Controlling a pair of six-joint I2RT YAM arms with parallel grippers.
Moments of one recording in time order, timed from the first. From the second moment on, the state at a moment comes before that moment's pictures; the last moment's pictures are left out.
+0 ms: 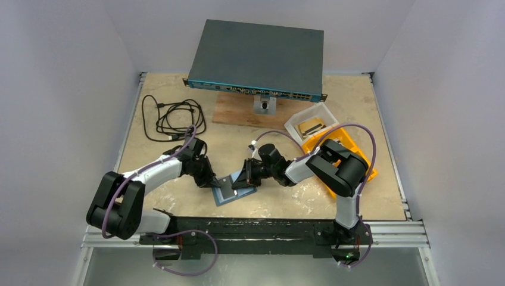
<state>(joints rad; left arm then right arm) -0.36 1.35 0.59 -0.47 0.31 -0.83 0.84 1.92 0.73 0.59 -0.57 1.10</state>
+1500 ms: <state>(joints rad) -0.37 1.38 0.64 -0.55 0.24 -0.77 0.83 1.79 0.71 0.39 -0.40 1.00</state>
